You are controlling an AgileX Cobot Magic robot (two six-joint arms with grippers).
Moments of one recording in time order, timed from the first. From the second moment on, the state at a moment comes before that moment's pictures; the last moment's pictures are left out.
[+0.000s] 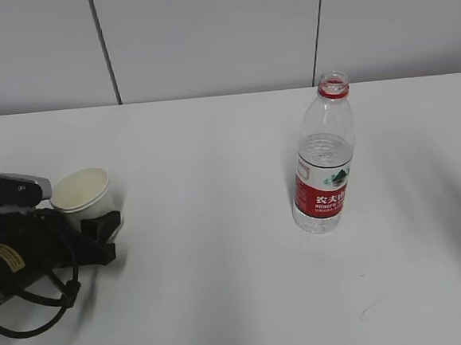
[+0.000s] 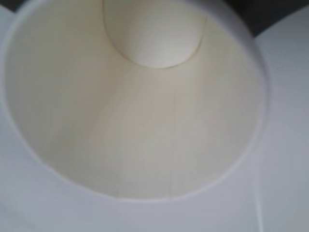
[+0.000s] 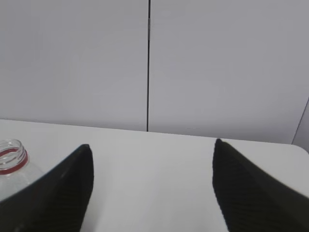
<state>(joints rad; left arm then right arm) -0.16 2.11 -0.51 0.32 -1.14 -0.12 0.06 0.89 -0.45 0.06 -0.26 -0.12</state>
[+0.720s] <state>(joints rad) -0.16 2.11 -0.51 0.34 -1.15 -0.12 0.06 1.01 -0.45 -0.21 -0.26 0.18</state>
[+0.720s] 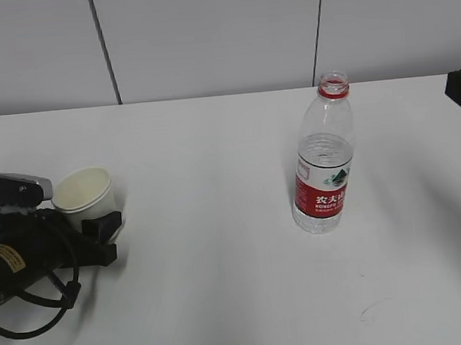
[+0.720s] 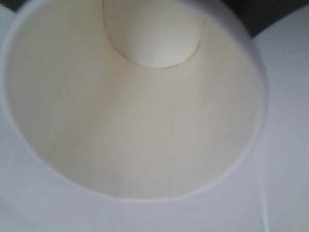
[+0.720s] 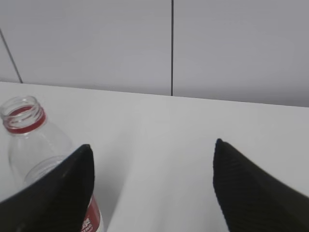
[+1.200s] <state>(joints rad) -0.16 2.11 -0.51 0.34 -1.15 -0.12 0.06 1.10 -0.45 -0.70 -0.35 0.58</state>
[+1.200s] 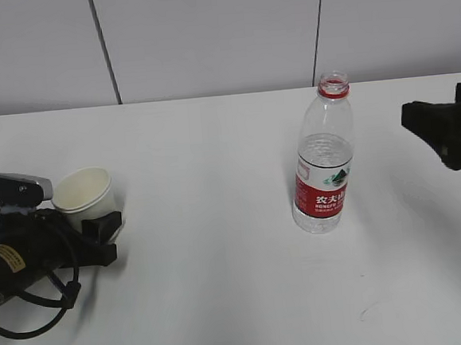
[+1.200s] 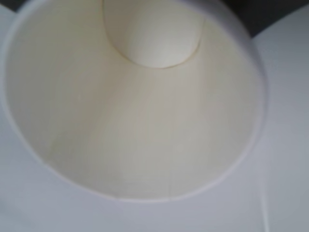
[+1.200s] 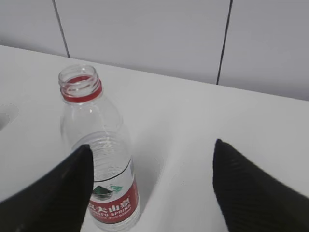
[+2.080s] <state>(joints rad) -0.16 2.11 -0.51 0.34 -1.15 -0.12 0.06 1.44 -0.45 -0.77 -0.70 0.61</state>
